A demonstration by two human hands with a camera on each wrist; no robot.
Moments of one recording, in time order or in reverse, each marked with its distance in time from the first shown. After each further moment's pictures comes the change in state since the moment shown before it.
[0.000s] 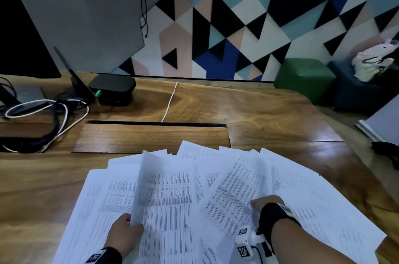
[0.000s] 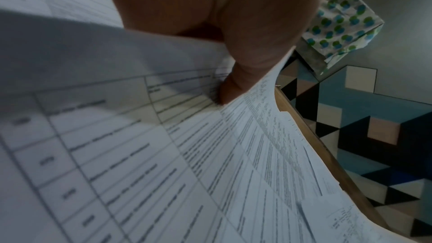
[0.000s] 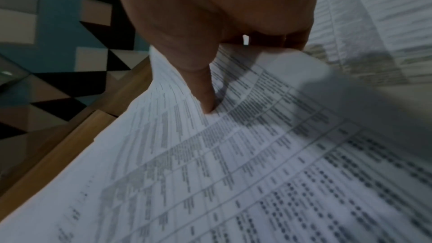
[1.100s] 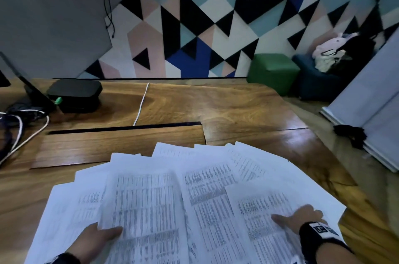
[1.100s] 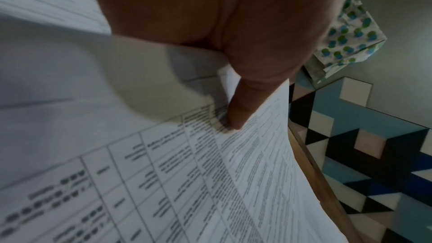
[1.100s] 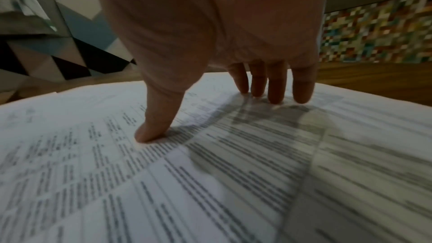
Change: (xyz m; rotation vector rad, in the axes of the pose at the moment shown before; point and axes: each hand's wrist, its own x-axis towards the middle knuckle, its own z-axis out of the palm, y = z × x) left_hand 0.018 0.018 -0.020 -0.102 -0.262 -0.064; right_hand 0.006 0.116 -0.087 -0.268 0.188 0.189
